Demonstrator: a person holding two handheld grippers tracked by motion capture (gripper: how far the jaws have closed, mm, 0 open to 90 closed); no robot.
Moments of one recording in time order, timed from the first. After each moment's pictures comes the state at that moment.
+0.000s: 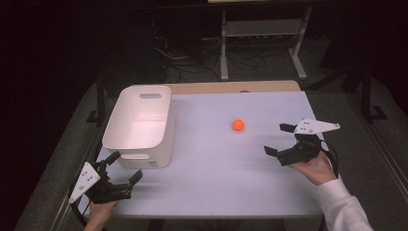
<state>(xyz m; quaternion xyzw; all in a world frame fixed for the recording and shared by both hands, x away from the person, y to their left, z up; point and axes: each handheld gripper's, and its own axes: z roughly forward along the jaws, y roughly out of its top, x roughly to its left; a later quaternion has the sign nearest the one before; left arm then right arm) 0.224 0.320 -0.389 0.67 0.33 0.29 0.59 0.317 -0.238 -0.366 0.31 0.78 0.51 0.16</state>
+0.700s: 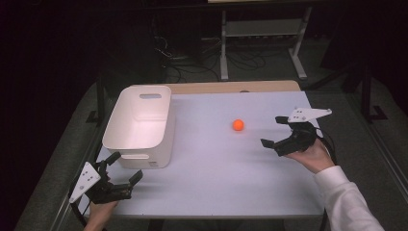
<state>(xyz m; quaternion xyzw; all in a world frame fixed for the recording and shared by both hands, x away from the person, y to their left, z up) 0.224 0.320 -0.389 0.67 0.34 0.29 0.59 0.343 -0.230 -0.350 0.29 0.81 0.49 0.14</state>
